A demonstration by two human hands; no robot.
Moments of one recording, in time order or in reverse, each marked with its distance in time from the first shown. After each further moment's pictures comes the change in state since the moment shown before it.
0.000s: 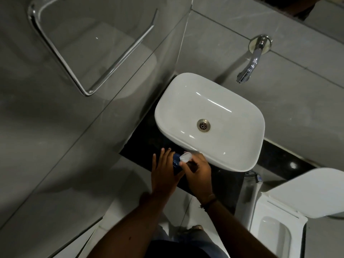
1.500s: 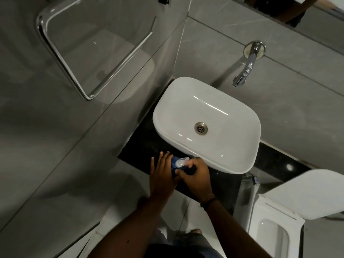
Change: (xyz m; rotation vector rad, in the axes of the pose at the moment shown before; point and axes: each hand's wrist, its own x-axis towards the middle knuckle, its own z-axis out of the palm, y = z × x) left_hand -0.002 0.004 -0.008 0.000 -0.007 0.001; right_hand 0.004 0.020 -0.002 -0.118 -0.048 0.136
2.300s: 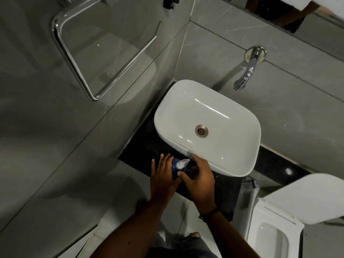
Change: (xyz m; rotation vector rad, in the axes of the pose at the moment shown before) left_hand -0.001 -0.002 0.007 -0.057 0.058 0.004; right_hand -0.022 -0.031 -0.010 -0.093 0.071 -0.028
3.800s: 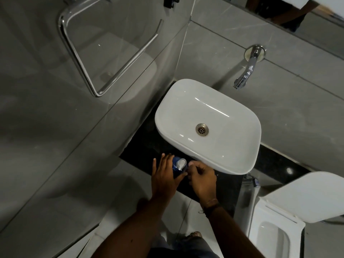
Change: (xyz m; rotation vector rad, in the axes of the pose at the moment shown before) left_hand -0.001 -0.002 0.005 -0.007 -0.037 -0.044; right_hand 0.005 0.001 0.005 0.219 0.045 0.439
